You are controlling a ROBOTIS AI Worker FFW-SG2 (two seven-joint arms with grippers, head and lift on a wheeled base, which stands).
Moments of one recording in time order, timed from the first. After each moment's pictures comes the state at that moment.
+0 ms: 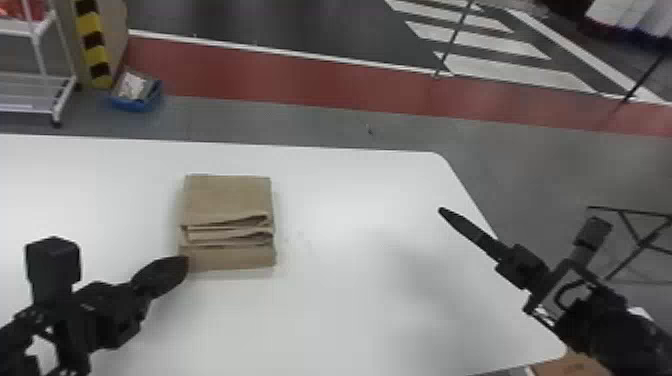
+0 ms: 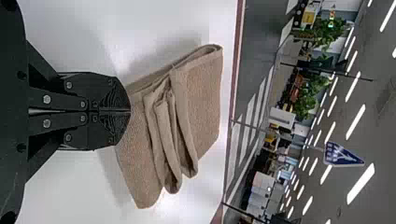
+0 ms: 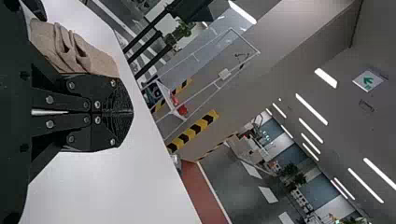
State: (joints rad) left arm 0.12 0.29 -0.26 -1.68 0.40 0.33 -0.33; right arm 0.10 -0.27 -0.67 -1.70 -0.61 0.82 0.95
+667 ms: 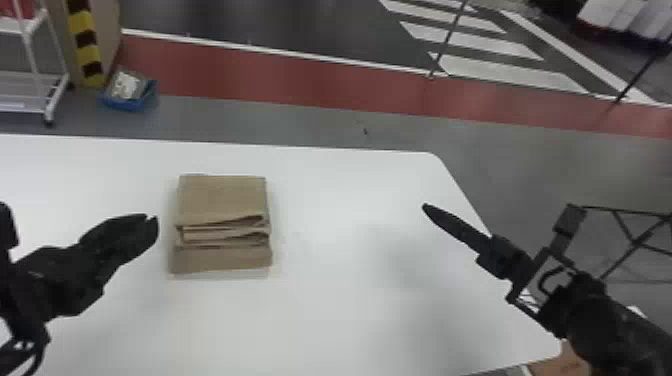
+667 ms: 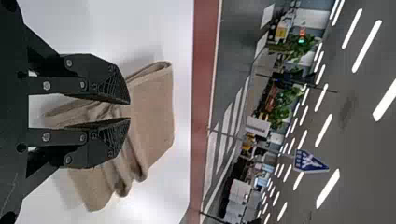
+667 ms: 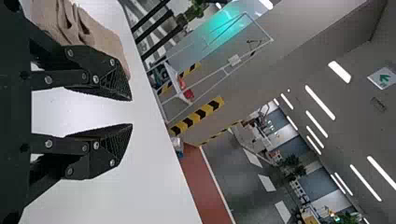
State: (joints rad) left arm 0.16 0.31 -0.14 -1.88 0.45 0.39 -0.27; right arm 0.10 -0.27 -0.60 -1.74 -0.54 0.75 0.84
